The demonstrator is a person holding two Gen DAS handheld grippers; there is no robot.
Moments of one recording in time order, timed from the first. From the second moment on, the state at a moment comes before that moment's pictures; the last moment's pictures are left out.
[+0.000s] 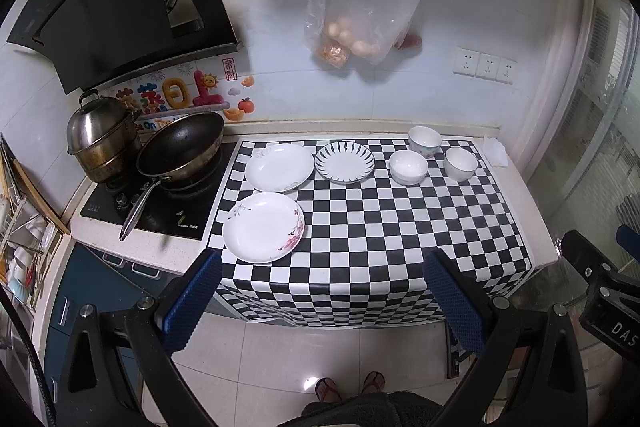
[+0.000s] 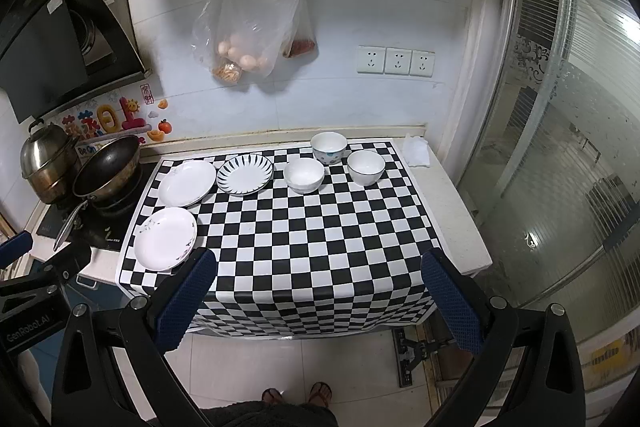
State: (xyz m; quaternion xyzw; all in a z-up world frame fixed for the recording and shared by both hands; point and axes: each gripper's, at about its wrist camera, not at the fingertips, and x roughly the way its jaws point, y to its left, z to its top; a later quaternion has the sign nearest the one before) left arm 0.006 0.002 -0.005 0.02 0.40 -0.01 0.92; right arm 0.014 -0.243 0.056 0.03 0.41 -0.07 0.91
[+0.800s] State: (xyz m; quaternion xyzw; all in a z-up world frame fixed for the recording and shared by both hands) left arm 0.076 0.029 -0.053 -0.02 0.42 0.08 0.90; right arm 0.088 -0.262 -0.017 0.12 0.46 0.04 0.88
